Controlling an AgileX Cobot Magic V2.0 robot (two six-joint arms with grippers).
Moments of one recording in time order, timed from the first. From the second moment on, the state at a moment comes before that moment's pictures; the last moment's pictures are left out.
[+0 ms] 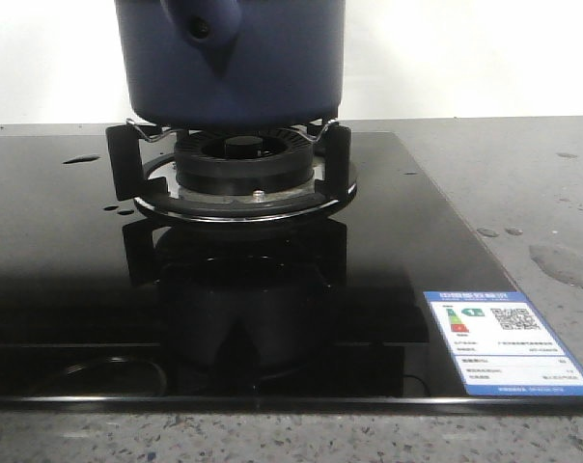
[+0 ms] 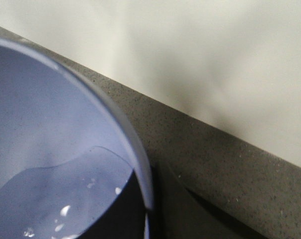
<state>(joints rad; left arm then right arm) -0.11 1.26 -1.32 -0.59 0.37 0.60 0.40 1.86 -2.01 0.28 0.73 -0.22</state>
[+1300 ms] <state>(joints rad) -0.11 1.26 -1.32 -0.60 0.37 0.60 0.54 1.62 -1.18 0.23 -0.67 -0.30</state>
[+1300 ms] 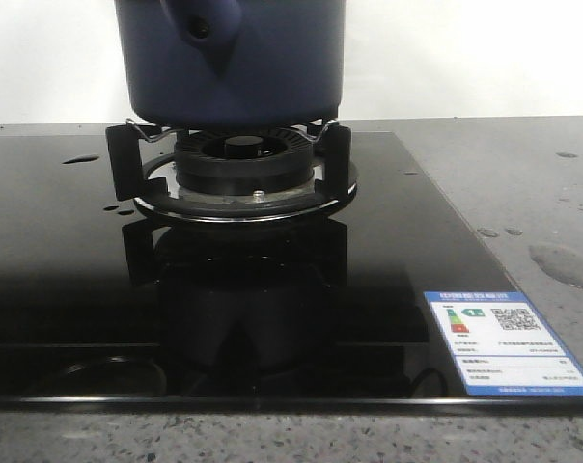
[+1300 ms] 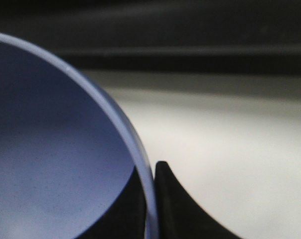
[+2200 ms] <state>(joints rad) -0.11 1.26 -1.32 -0.60 0.37 0.60 0.54 1.62 -1.18 0.22 -0.84 -0.30</state>
